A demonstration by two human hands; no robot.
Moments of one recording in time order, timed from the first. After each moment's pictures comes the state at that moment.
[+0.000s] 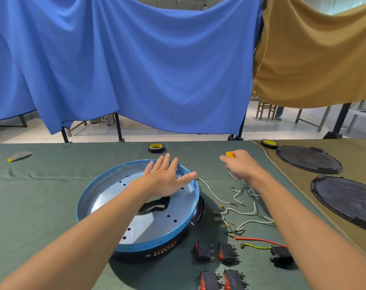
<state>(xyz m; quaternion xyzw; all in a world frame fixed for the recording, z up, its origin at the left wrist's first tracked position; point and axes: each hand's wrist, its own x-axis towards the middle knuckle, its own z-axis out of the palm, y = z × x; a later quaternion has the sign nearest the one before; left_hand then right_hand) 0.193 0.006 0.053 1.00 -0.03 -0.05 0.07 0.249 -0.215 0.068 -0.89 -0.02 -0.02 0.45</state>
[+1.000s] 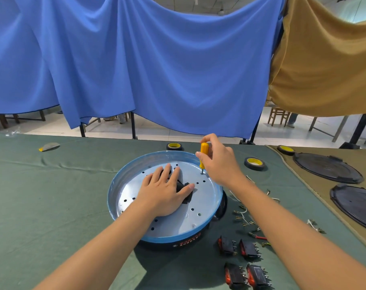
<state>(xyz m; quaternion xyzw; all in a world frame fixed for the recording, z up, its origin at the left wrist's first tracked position) 0.137 0.044 0.028 1.00 0.03 0.03 0.05 0.198 -0.115 0.078 -0.86 -0.26 -0.19 0.39</state>
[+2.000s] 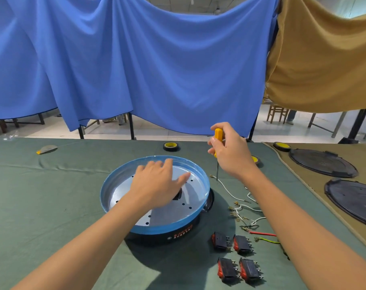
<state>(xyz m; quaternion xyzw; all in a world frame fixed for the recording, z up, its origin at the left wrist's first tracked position) 0.117 0.029 0.068 0.99 0.04 0.14 0.03 0.183 -0.147 0.108 -0.83 -0.23 -0.19 0.47</state>
